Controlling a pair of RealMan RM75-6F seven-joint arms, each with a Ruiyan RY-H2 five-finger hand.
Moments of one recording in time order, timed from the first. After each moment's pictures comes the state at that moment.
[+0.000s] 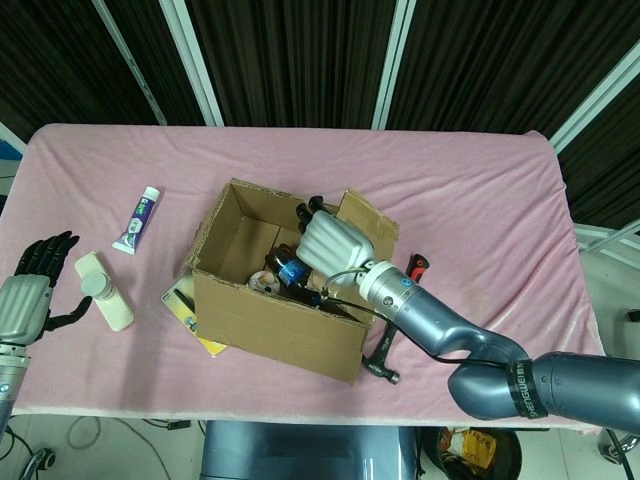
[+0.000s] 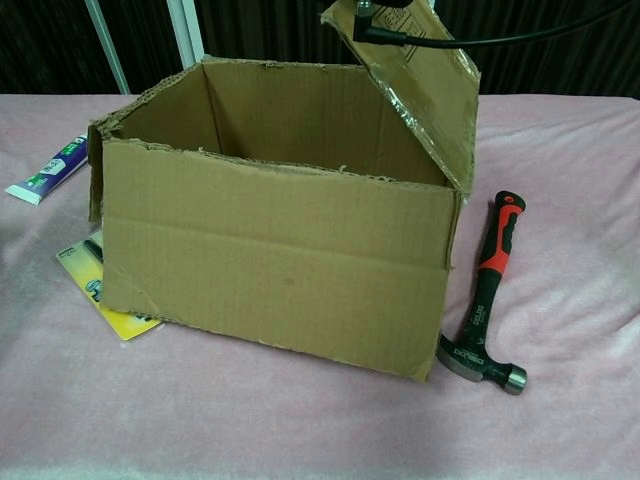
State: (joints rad) left arm -0.27 -1.16 -0.09 -1.49 1.43 1.36 -0.17; right arm 1.48 -0.97 0.02 -1.94 -0.77 0.81 -1.00
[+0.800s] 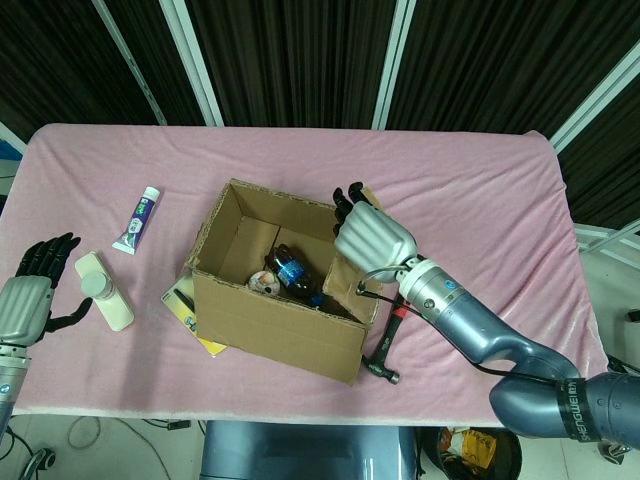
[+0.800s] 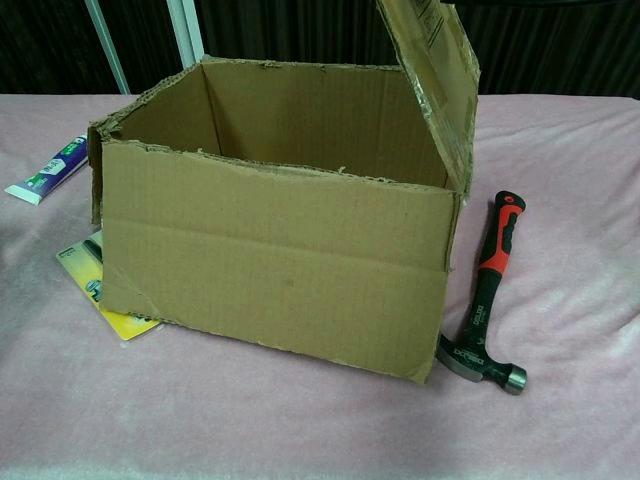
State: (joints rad) left arm -0.27 -1.16 -0.09 -1.50 1.43 1.35 -0.15; right arm 1.42 -0.81 -0.03 -2.04 -0.82 0.86 -1.06
